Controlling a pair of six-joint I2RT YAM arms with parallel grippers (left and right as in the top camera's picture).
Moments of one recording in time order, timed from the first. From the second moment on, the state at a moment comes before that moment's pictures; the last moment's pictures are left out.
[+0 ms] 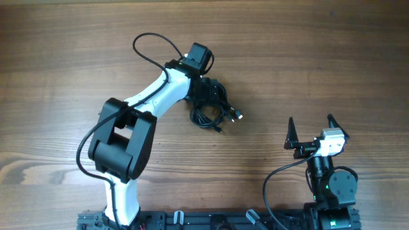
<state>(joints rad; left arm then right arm) -0.47 2.05 1.42 -0.67 -0.01 -0.45 0.09 0.03 0.01 0.00 0.03 -0.04</state>
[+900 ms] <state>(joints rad) -0.47 2.01 1.43 -0.71 -0.06 -0.48 0.09 0.03 0.01 0.00 0.03 -0.04</state>
